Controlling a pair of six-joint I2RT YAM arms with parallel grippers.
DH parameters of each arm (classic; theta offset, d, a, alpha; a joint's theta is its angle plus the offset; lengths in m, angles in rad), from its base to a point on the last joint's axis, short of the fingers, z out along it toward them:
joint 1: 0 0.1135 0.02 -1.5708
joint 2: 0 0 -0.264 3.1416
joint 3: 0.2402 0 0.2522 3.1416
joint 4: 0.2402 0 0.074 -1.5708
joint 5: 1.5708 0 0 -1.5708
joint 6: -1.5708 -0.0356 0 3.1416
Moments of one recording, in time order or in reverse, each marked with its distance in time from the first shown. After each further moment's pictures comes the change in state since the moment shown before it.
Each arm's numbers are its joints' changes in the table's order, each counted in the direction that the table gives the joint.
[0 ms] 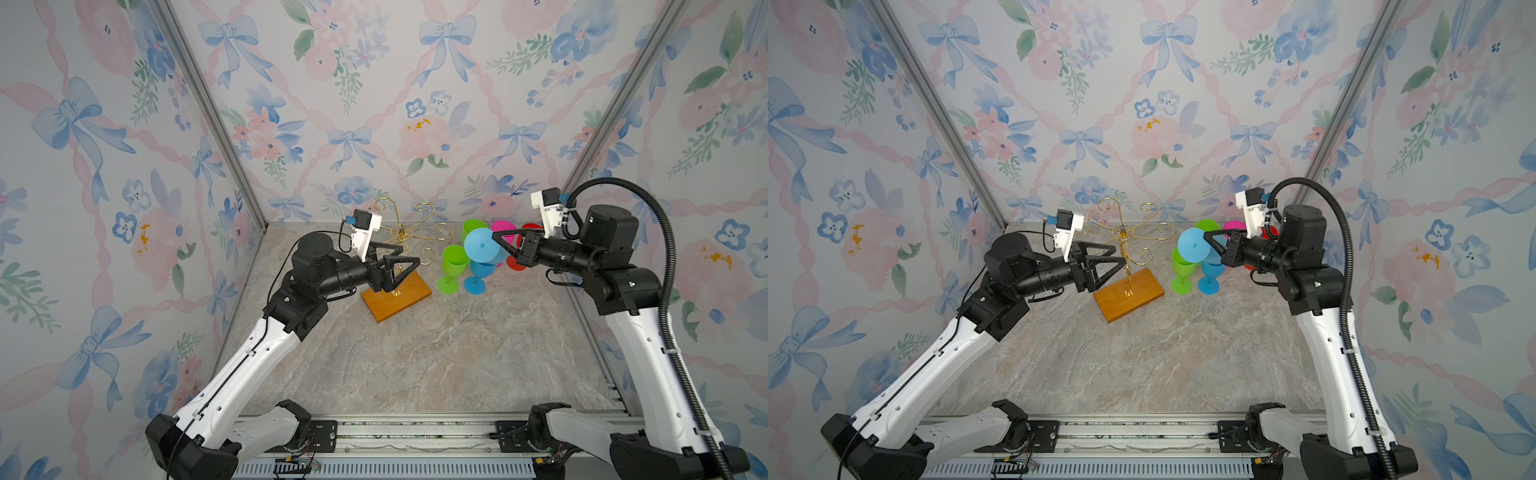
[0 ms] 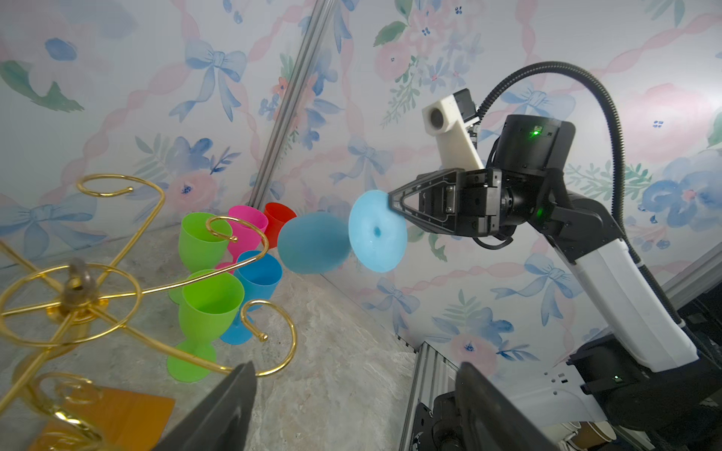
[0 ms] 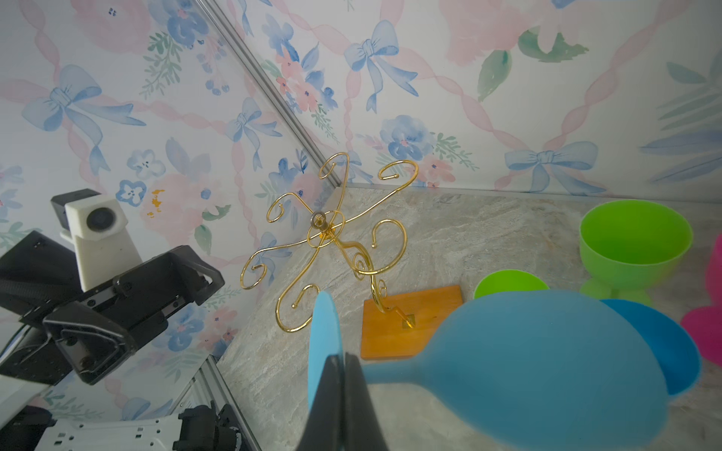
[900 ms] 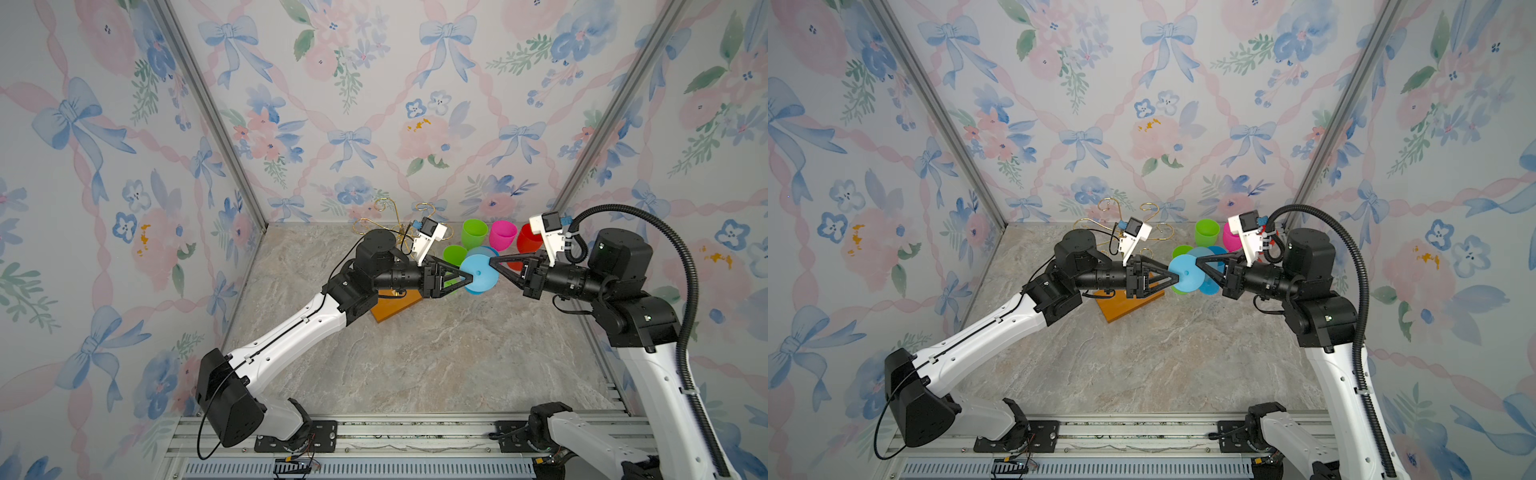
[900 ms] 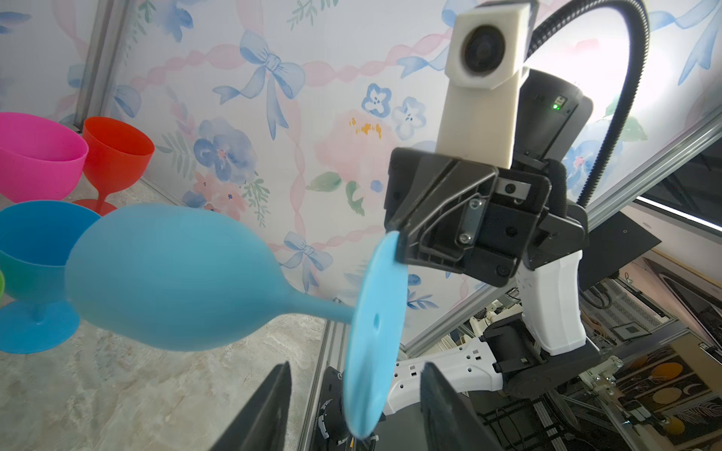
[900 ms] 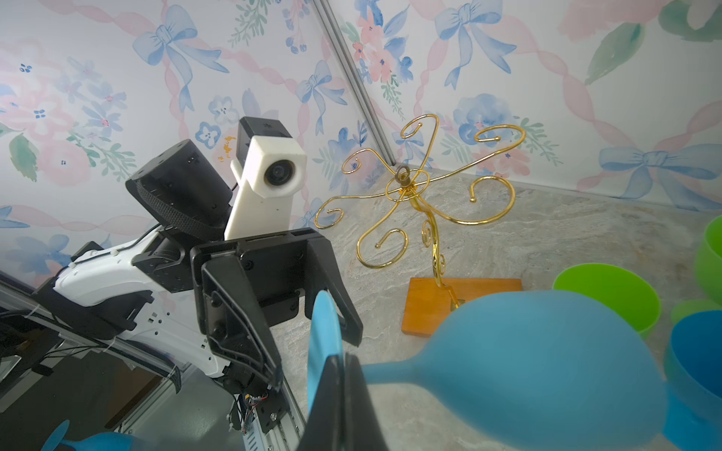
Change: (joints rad) left arm -0.212 0.257 0.115 -0.143 0.118 0.165; right arm 0.049 -0.119 -0.103 -0.005 -0.151 0.029
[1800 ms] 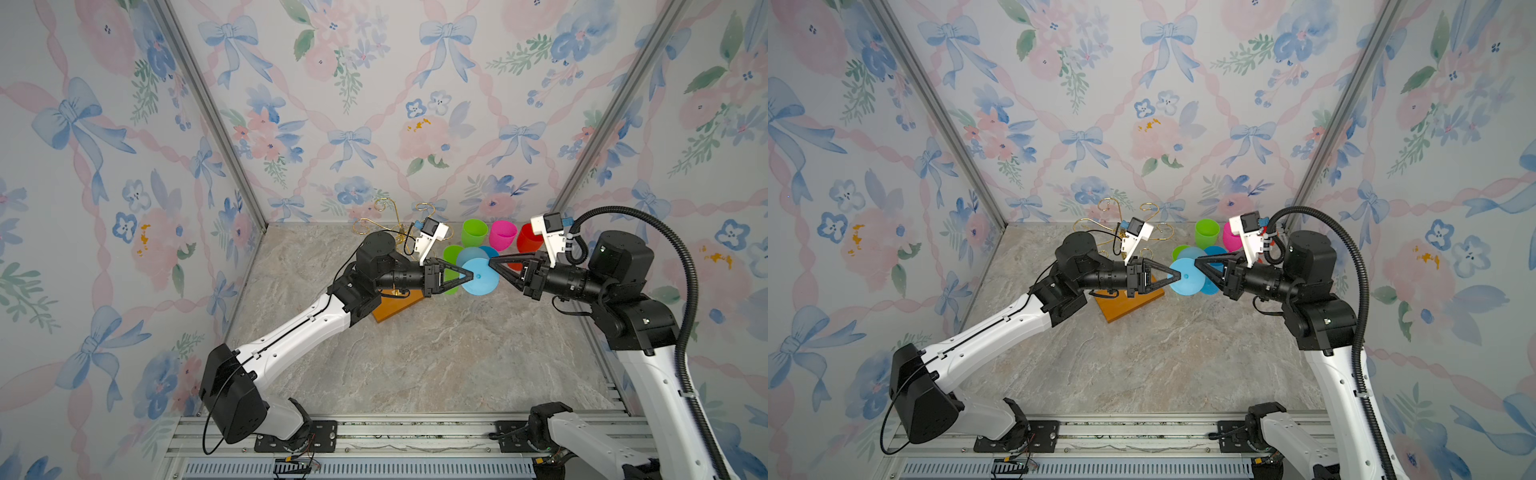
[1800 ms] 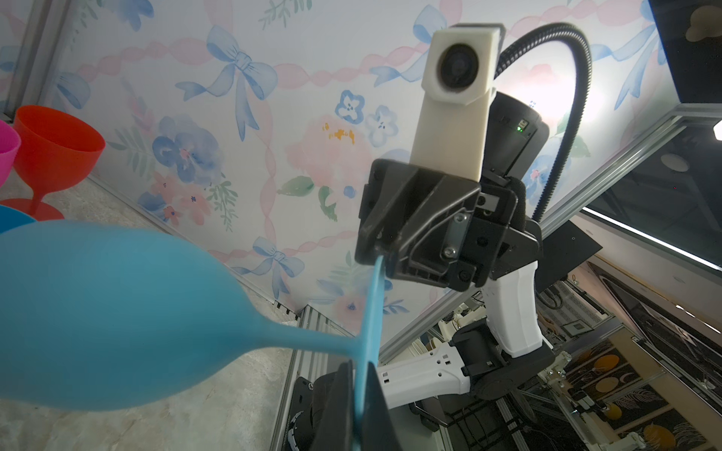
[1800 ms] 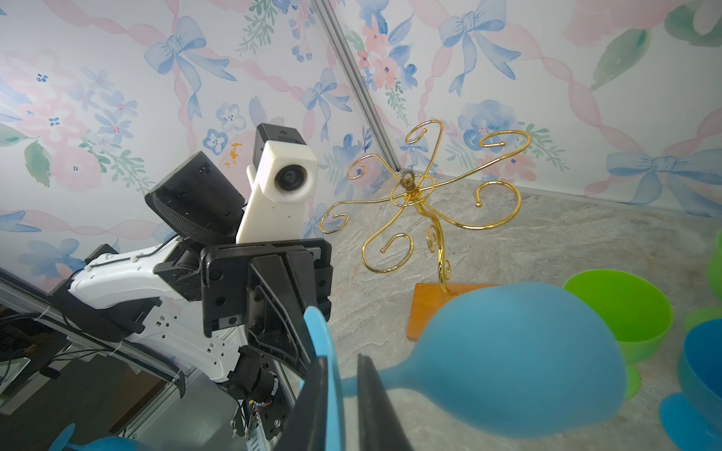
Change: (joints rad) left arm -0.002 0.018 -0.048 -0.151 0.058 0.109; right arm 0.001 -0.019 -0.023 -0.042 -0.003 -0.032
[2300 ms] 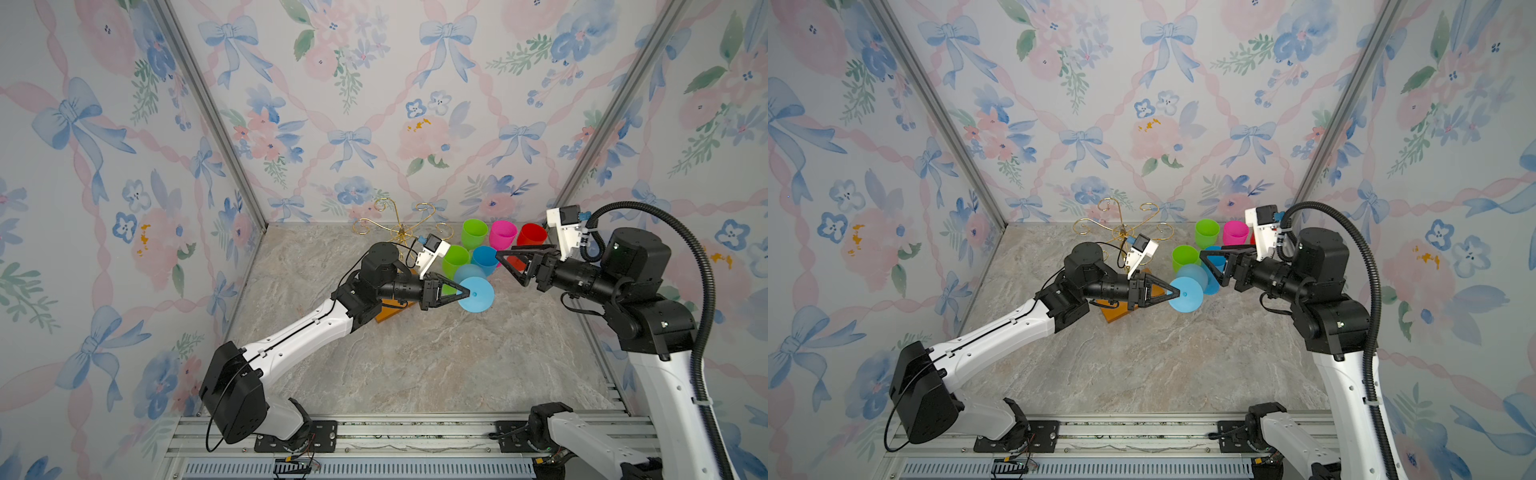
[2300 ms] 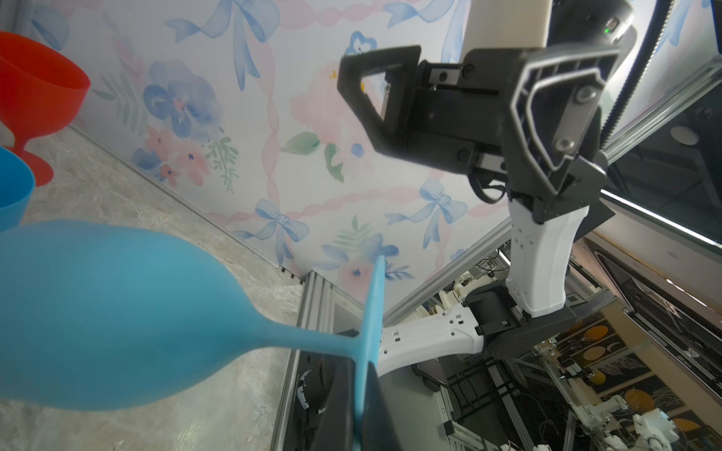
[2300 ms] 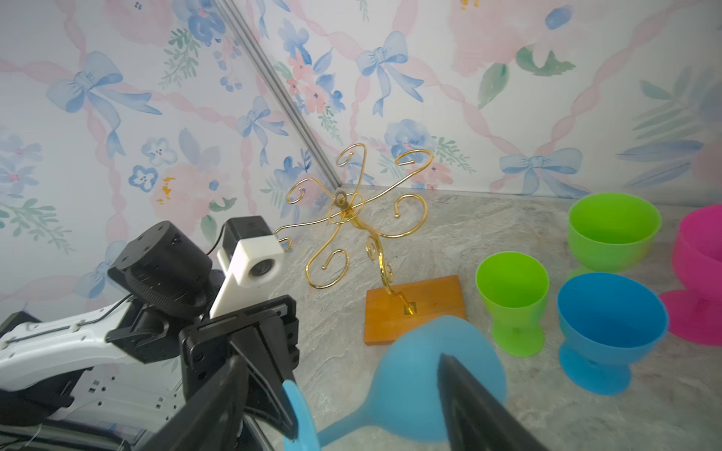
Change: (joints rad) left arm -0.018 -0.008 -0.107 0.026 0.067 -0.104; right arm -0.066 0.048 0.125 0.159 0.252 -0.019
